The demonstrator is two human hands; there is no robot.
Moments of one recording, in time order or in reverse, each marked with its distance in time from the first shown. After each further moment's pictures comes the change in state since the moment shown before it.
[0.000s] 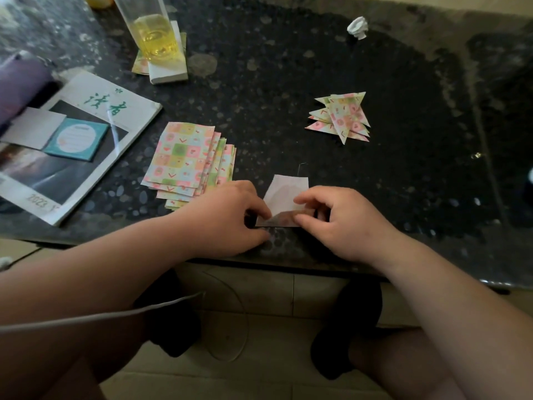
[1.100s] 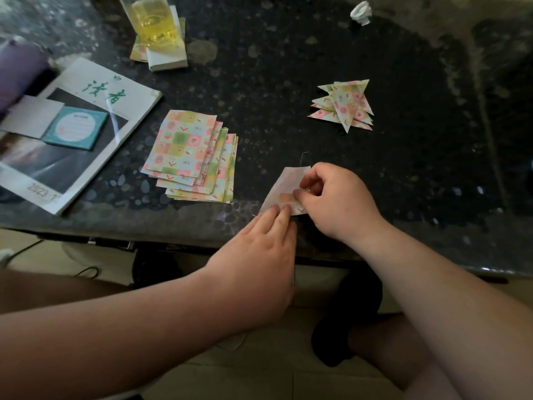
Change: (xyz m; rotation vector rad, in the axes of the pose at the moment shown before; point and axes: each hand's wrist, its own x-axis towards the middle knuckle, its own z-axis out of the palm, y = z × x) left_hand -0.041 0.051 0.053 0.614 -0.040 0.163; right_hand 0.015 -0.015 0.019 -0.018 0.191 0.231
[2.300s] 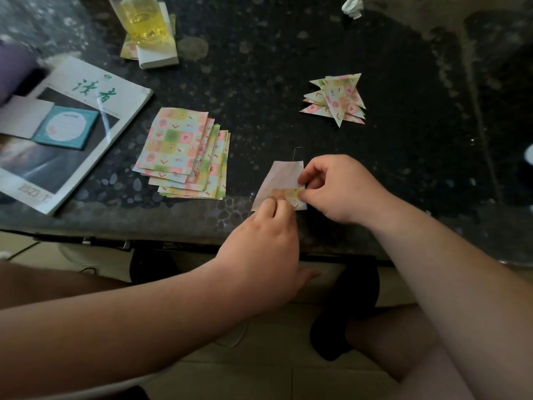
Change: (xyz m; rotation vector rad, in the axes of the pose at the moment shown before) left_hand 0.018 0.012 0.001 -0.082 0.073 -0.089; right_hand 0.008 0.004 -0.024 0.056 -0.196 0.037
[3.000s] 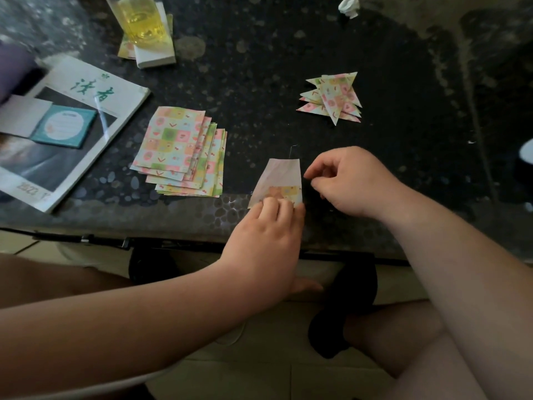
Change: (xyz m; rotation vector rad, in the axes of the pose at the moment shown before) left_hand 0.004 0.008 0.006 0.148 0.040 0.001; right_hand -0.011 -0.002 -0.025 -0.029 -0.029 -0.023
